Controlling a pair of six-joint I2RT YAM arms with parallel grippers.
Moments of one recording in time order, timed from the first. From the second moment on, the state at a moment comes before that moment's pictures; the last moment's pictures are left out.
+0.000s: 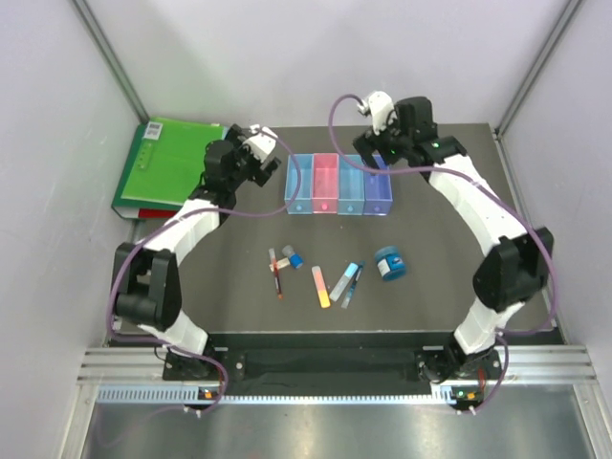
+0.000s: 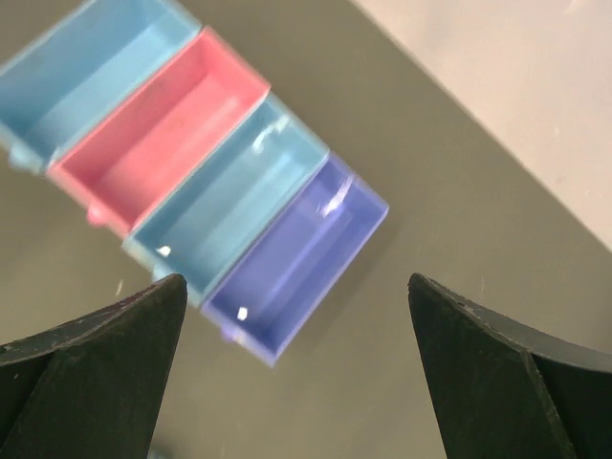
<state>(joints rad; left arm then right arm) -0.24 1.62 1.13 0.32 0.13 0.53 0.38 1.75 1.69 -0.48 -0.09 -0.37</state>
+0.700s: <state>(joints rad) -0.26 1.42 0.98 0.09 0.28 0.60 0.38 1.35 1.00 -0.68 -0.13 -0.42</state>
